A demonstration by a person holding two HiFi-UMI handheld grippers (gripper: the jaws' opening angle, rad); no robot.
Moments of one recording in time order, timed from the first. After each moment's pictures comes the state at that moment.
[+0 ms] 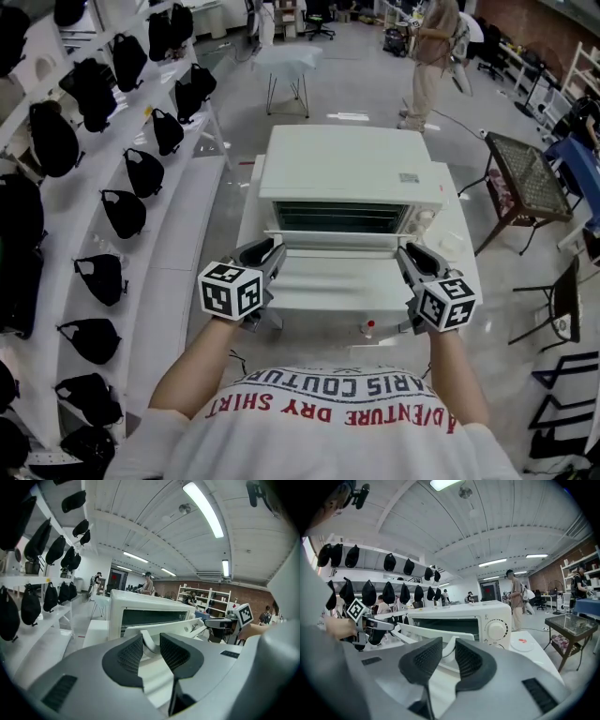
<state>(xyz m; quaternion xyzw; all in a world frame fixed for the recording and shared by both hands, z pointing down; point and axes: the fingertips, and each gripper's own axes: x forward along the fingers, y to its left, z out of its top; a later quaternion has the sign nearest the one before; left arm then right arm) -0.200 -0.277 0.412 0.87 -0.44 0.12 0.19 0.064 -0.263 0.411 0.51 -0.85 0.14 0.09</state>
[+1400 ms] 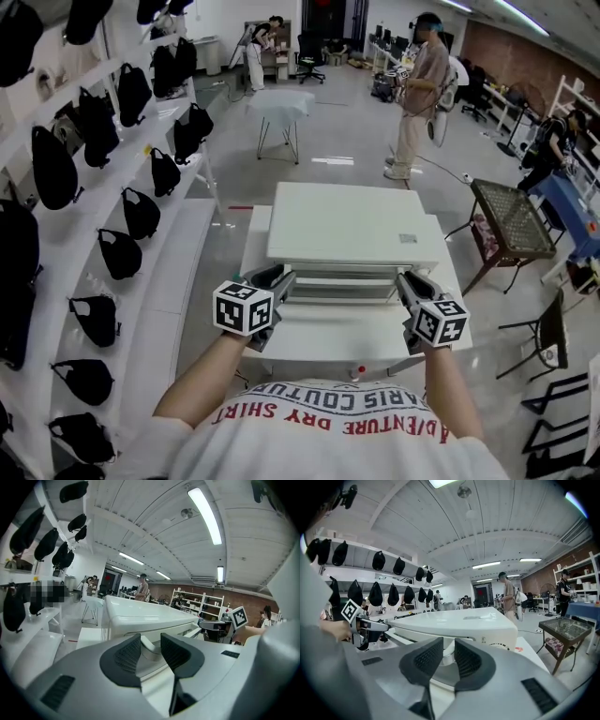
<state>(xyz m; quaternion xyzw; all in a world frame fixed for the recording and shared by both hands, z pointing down) -0.192 -0.343 0.391 0.89 -0.40 0.10 0.19 0.071 -0.326 0.390 0.55 -0.82 0.14 0.08</state>
